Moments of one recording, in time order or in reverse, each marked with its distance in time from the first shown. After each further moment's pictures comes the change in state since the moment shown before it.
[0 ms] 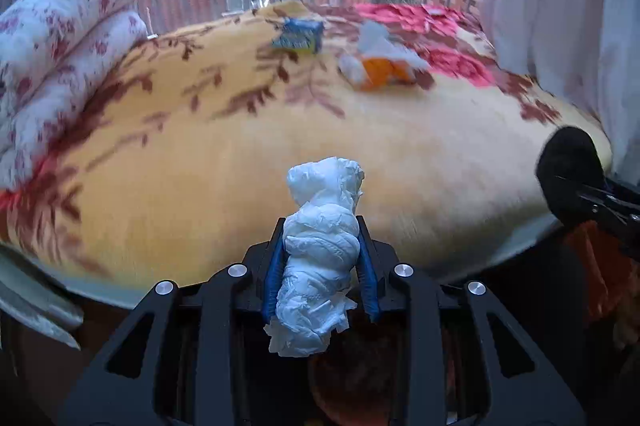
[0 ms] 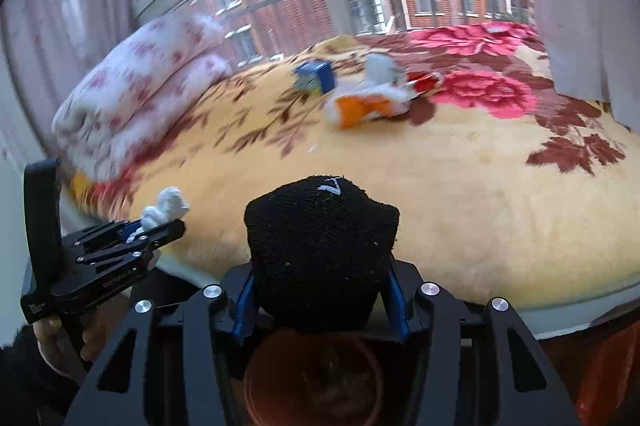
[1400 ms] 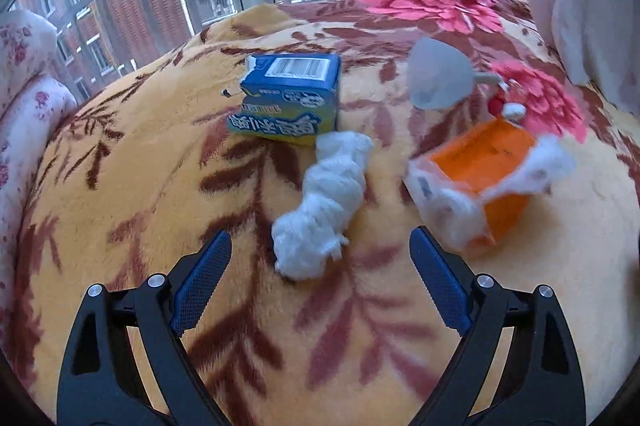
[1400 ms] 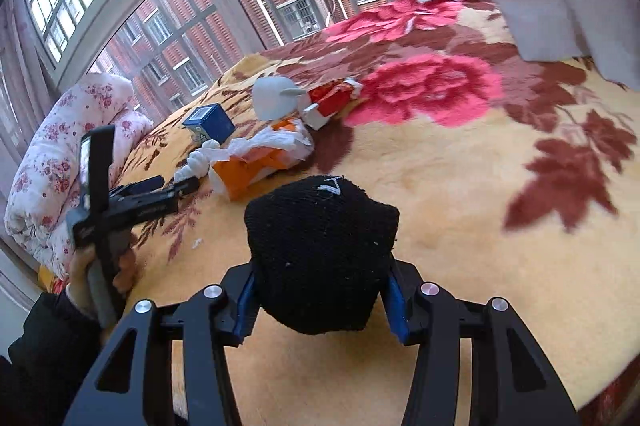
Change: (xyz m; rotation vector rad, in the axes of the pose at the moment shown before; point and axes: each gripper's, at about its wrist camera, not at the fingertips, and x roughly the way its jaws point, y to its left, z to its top) left arm 0.213 0.045 0.195 0.153 0.030 0.014; right arm 0.088 -0.115 0.073 0.284 -0.035 -0.101
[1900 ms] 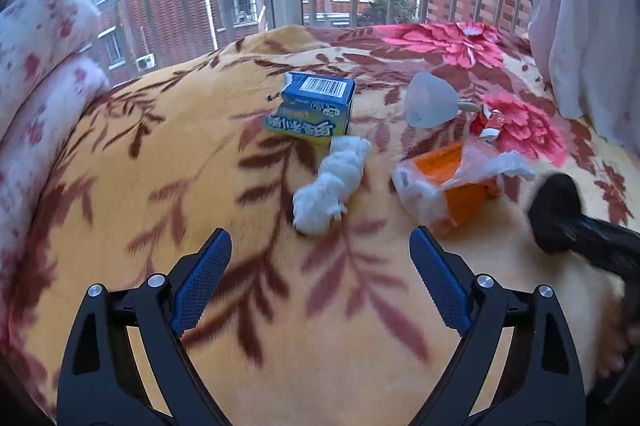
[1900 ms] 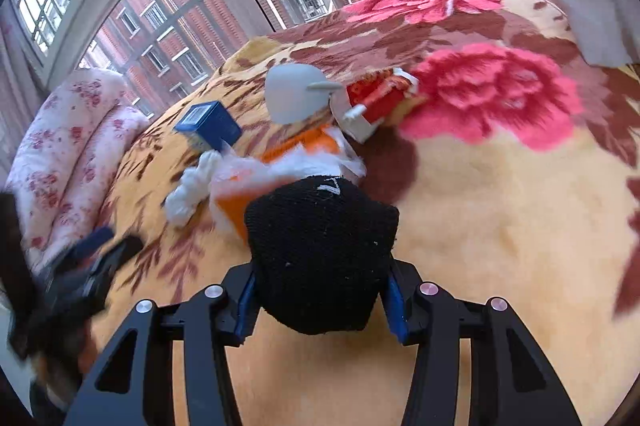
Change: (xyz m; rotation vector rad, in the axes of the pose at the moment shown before) left arm -0.055 0.000 -0.022 -0.087 -0.065 0.024; right arm 0.077 0.037 0.039 0.005 0.065 0.028
